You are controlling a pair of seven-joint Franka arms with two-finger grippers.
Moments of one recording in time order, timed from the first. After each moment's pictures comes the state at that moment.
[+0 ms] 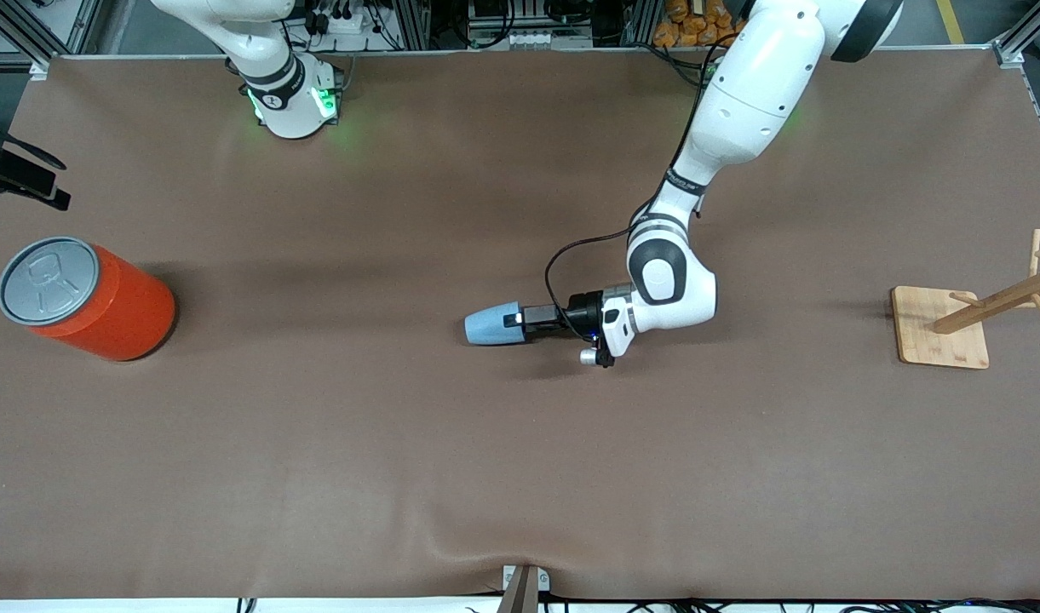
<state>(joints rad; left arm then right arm) -0.55 0.78 -0.03 -1.70 -1.83 2.22 0.71 -0.08 0.03 -0.03 -1.45 0.04 1.37 -0.03</state>
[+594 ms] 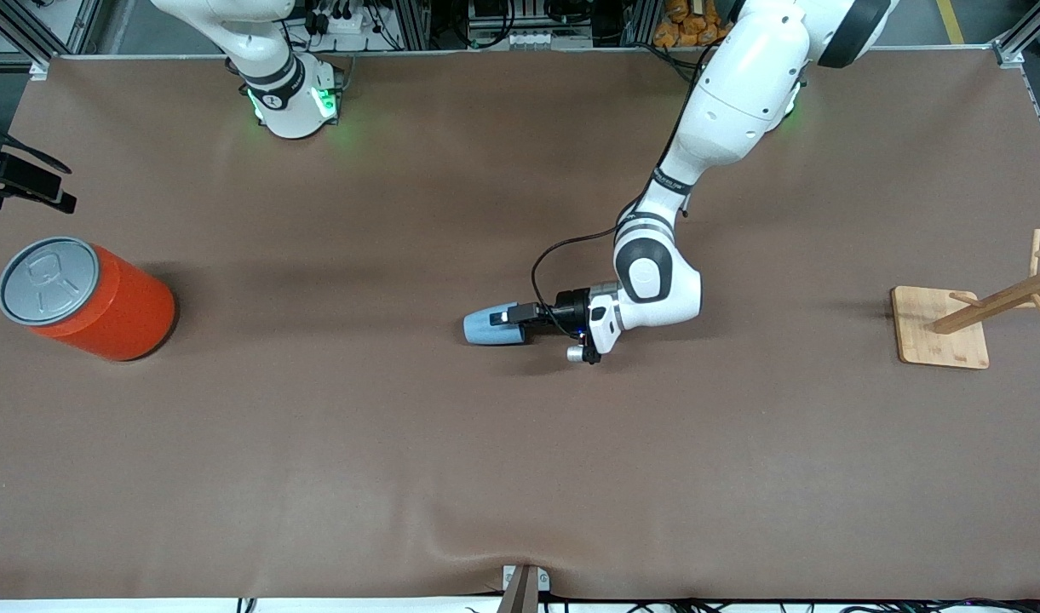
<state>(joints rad) -0.58 0.80 -0.03 -1.68 -1.87 2.22 0.71 -0.08 0.03 -0.03 -1.45 0.05 1.36 -0.03</state>
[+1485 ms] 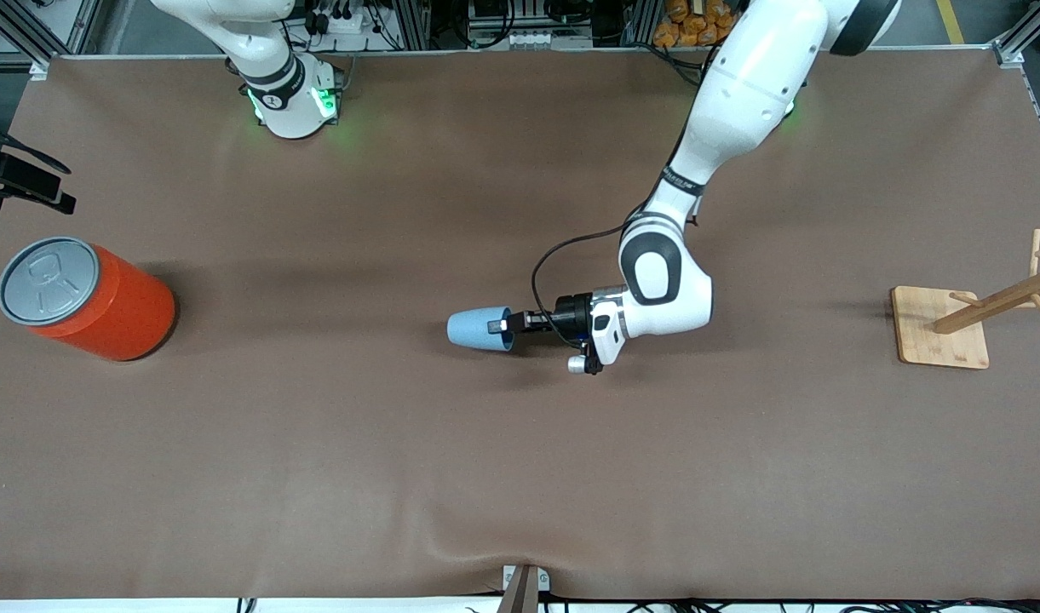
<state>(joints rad) -0.57 0.70 -0.01 -1.61 -1.65 2.22 0.42 -0.08 0.03 -0.03 -1.45 0.05 1.37 -0.03</state>
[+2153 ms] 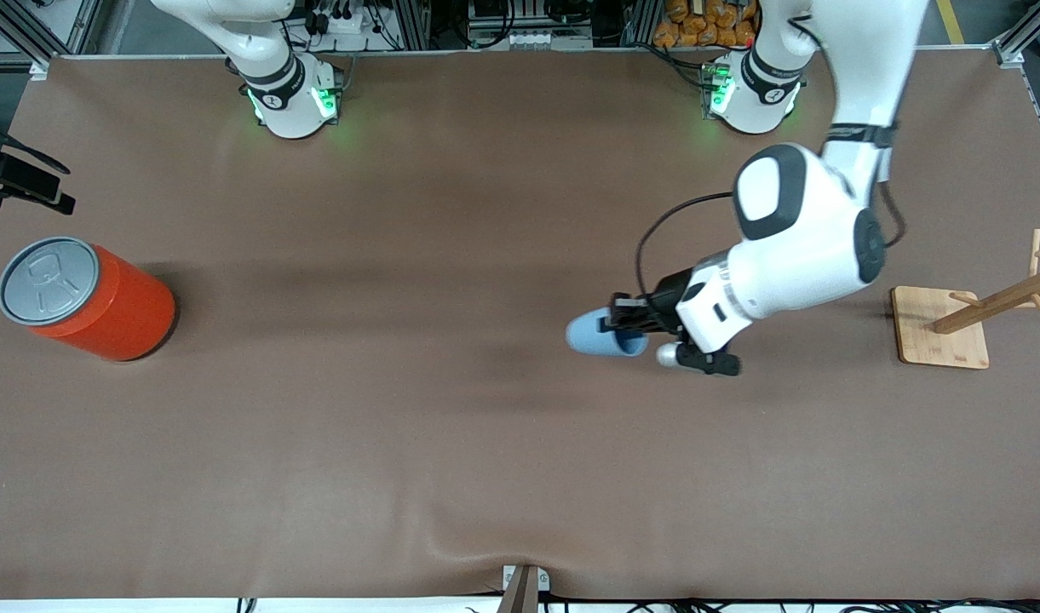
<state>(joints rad) -0.42 0.37 0.03 -1.60 -0.61 2.07 -0.04 -0.08 0.03 -0.03 -1.44 0.05 1.37 -0.03</state>
